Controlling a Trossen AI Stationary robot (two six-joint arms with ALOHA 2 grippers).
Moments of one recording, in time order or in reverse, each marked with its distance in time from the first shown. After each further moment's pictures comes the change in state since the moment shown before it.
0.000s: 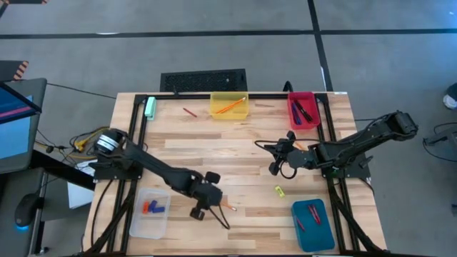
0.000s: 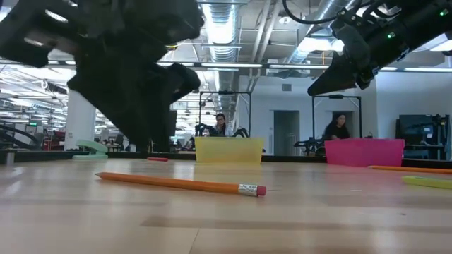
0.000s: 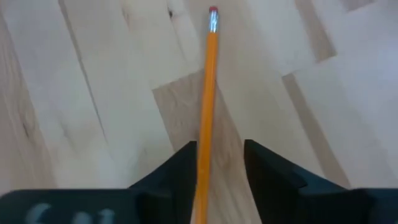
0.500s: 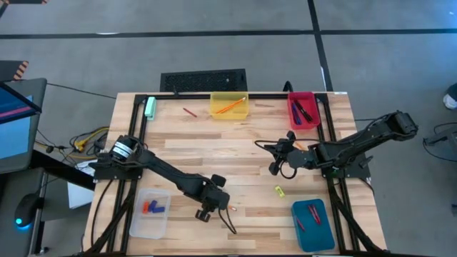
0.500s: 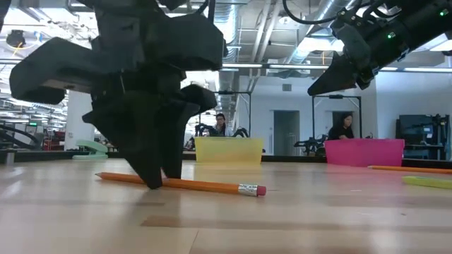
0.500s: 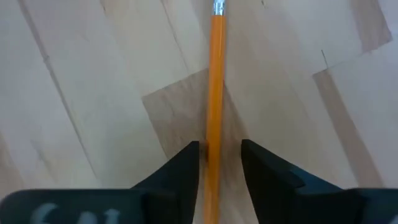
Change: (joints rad) left arm 0.006 0.173 0.157 -0.117 -0.024 0.038; right arm 0.000 0.000 0.000 -0.002 0.000 0.000
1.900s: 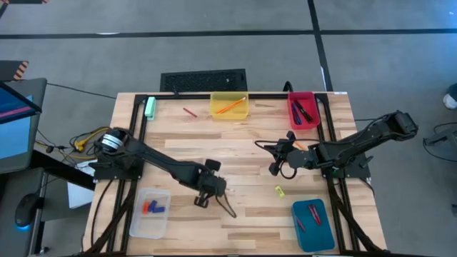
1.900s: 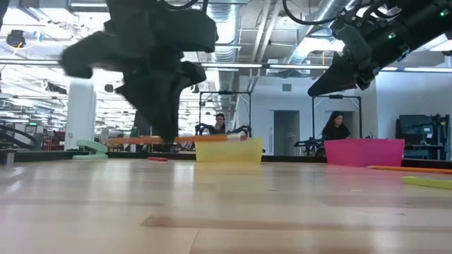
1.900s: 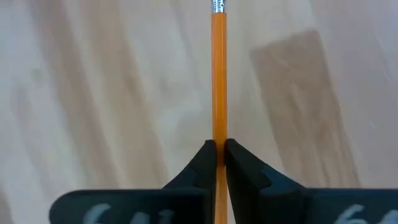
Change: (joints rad) left arm 0.075 -0.141 -0.015 -0.162 -0.132 -0.008; right arm 0.000 0.000 0.000 -0.005 -0.010 0.000
